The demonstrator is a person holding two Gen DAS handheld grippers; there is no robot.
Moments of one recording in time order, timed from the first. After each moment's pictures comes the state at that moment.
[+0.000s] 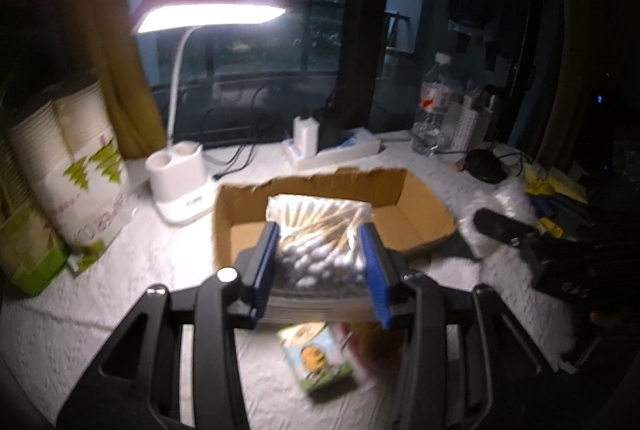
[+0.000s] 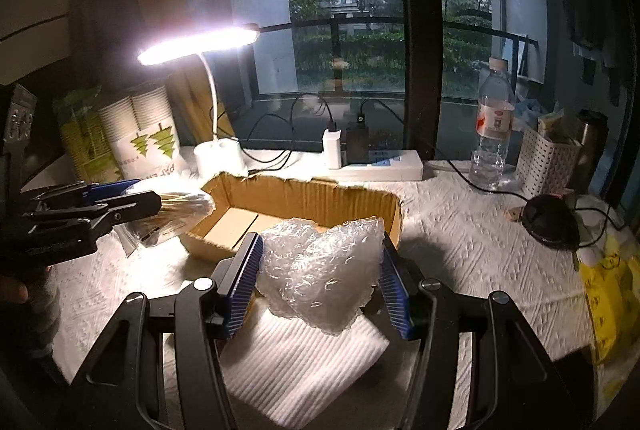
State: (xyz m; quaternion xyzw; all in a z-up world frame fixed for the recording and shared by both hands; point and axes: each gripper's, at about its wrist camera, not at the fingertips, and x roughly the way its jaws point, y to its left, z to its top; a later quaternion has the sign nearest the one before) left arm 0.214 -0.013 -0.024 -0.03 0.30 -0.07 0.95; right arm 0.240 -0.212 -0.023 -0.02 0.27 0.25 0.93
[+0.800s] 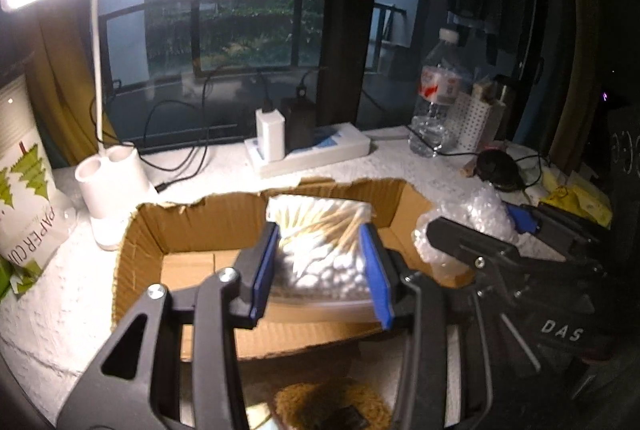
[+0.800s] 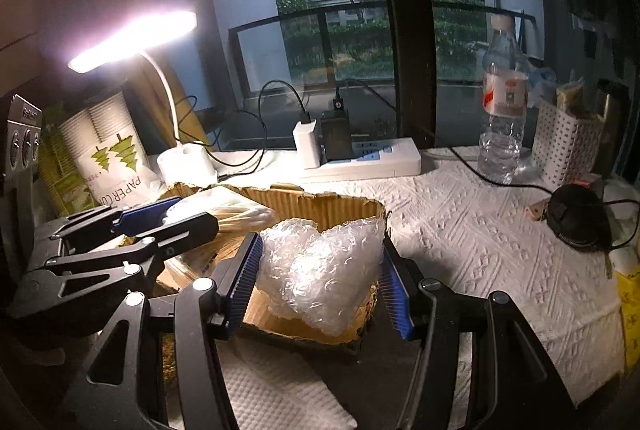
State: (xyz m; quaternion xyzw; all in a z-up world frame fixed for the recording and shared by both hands) left arm 0.301 -0.062 -0.075 -0.03 0.31 -0.08 0.95; right arm 0.315 -0.216 -0.061 0.02 0.30 0.24 0.92
